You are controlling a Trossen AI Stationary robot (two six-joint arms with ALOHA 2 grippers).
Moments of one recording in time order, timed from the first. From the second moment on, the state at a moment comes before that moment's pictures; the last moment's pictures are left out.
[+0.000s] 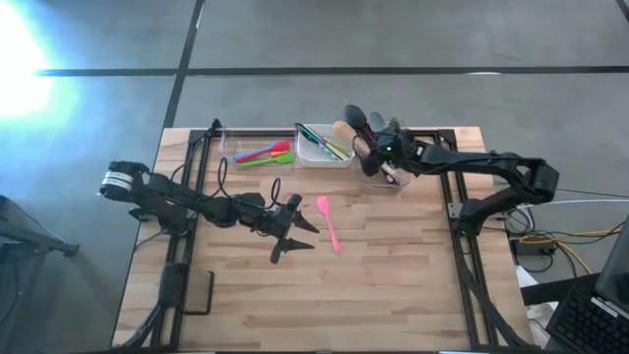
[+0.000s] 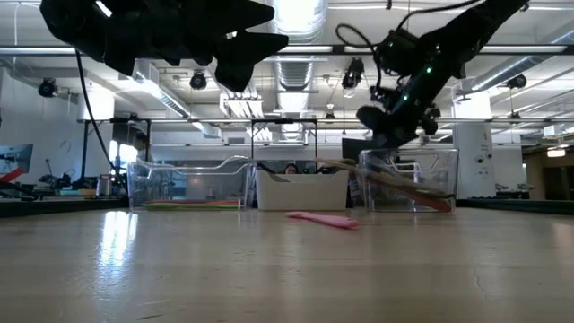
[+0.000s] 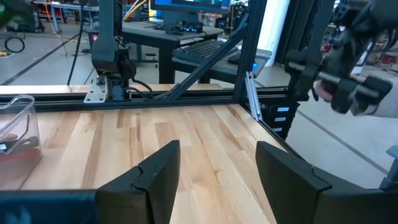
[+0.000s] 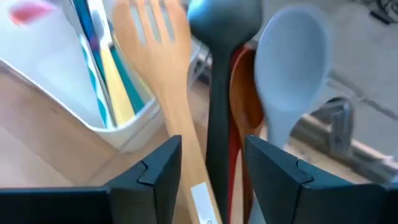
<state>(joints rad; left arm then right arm) -0.10 1.44 0.62 0.77 0.21 -0.08 -0.50 1.40 0.78 -0.16 0.41 0.30</state>
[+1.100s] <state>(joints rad) 0.05 1.52 1.09 -0.45 -0.14 0.34 -0.09 0.85 0.78 -0.20 0.43 0.24</state>
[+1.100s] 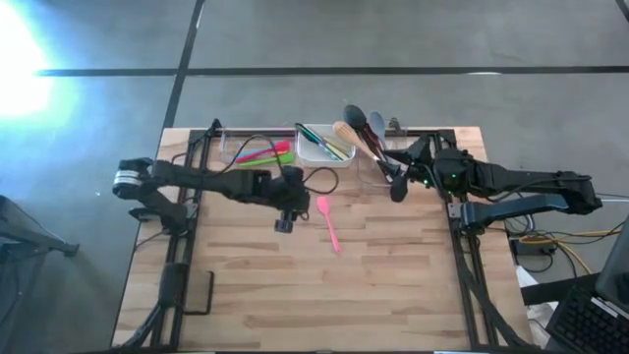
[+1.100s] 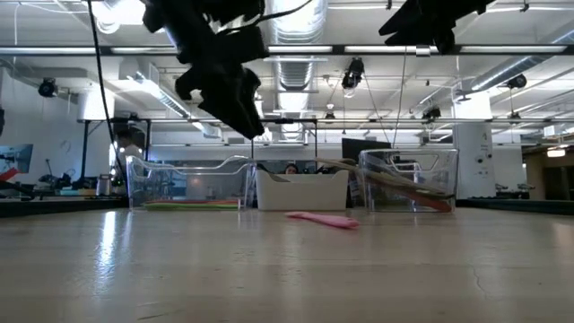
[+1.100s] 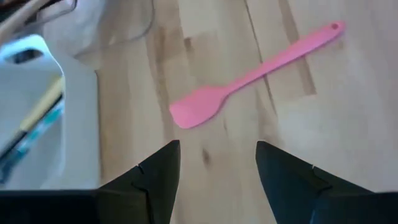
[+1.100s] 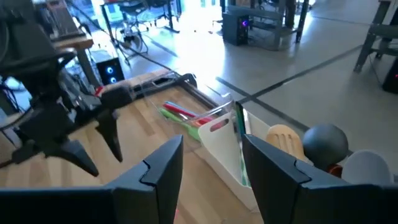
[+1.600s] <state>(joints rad) 0.14 1.92 1.52 -0.77 -0.17 0.50 -0.09 0.87 0.78 -0.20 0.45 0.19</state>
